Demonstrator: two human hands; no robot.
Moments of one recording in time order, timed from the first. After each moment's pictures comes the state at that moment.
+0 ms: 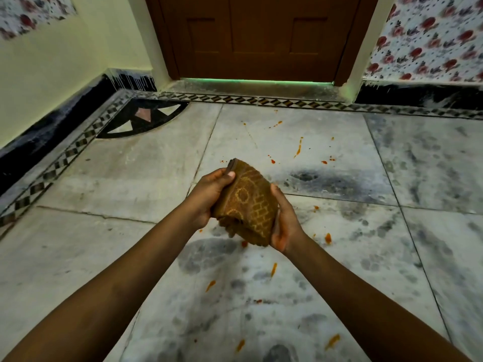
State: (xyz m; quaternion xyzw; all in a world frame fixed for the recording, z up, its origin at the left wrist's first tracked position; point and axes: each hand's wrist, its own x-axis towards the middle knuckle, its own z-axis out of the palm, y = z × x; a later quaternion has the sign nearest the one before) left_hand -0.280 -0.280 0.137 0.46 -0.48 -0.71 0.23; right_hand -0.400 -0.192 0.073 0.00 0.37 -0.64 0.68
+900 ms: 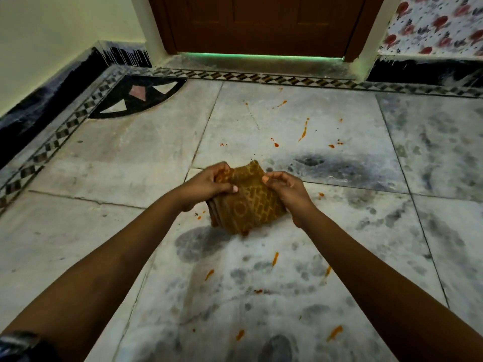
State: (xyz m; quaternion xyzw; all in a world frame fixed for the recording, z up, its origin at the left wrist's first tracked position) left_hand -0.270 -0.317 0.098 0.39 -0.69 -0.60 0.07; right_hand -0.436 -0.216 0.055 -0.23 0.65 -0.55 0.47
